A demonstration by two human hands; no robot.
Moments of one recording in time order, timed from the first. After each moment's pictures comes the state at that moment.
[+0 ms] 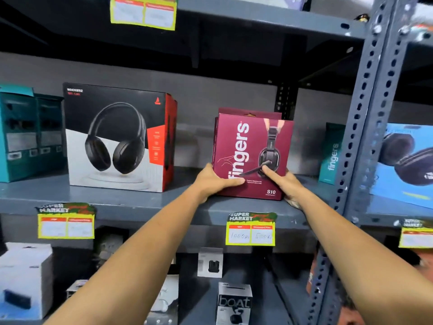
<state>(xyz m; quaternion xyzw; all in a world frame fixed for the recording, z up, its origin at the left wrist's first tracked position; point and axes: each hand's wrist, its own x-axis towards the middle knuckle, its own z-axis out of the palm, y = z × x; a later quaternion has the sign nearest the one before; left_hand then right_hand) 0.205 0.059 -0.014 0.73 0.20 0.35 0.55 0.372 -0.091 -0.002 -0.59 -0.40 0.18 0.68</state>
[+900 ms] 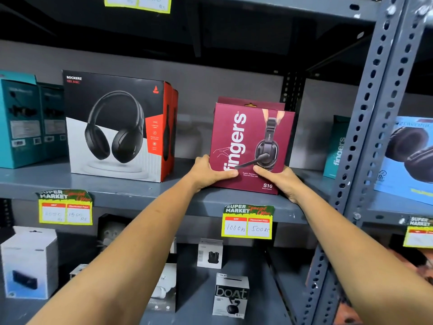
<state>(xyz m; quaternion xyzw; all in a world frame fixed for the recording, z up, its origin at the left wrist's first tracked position) 0.204 0.077 -0.020 0.78 0.22 0.35 0.46 0.375 -0.090 -0.010 -0.65 -0.46 0.14 0.59</state>
